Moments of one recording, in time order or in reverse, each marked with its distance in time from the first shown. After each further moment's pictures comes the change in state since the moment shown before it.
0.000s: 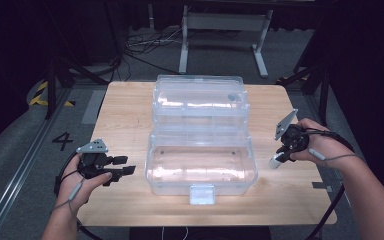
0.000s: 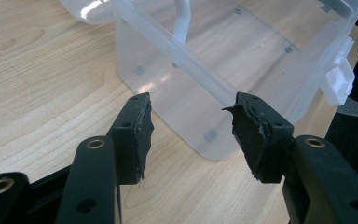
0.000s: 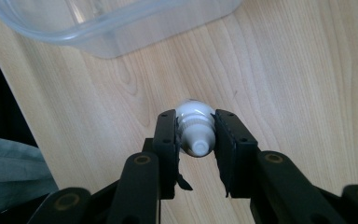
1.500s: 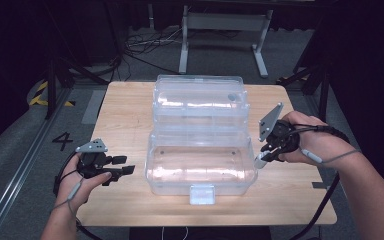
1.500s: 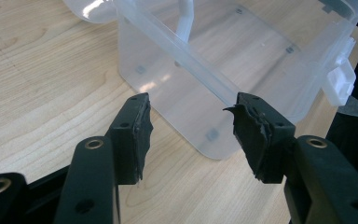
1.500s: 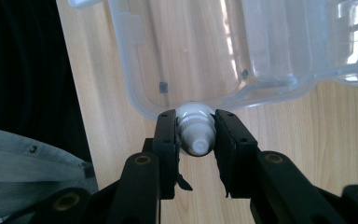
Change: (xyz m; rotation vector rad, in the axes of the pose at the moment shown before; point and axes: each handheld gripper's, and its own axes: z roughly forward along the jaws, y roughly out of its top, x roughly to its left) left arm 0.002 0.000 -0.001 0.001 0.001 -0.006; right arm 0.056 0.067 -0.057 -0.028 -0.006 -0.194
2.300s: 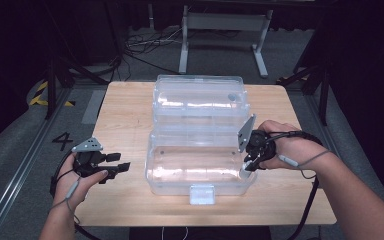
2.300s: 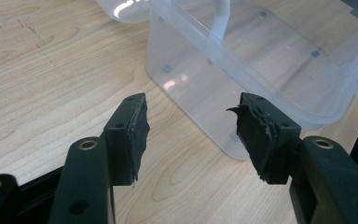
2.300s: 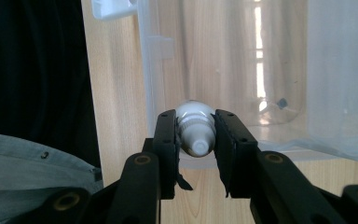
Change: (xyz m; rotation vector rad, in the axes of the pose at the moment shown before) left arm 0.010 -0.005 -0.004 -0.017 0.072 -0.014; right arm 0.006 0.029 0.041 0.031 0.099 -0.080
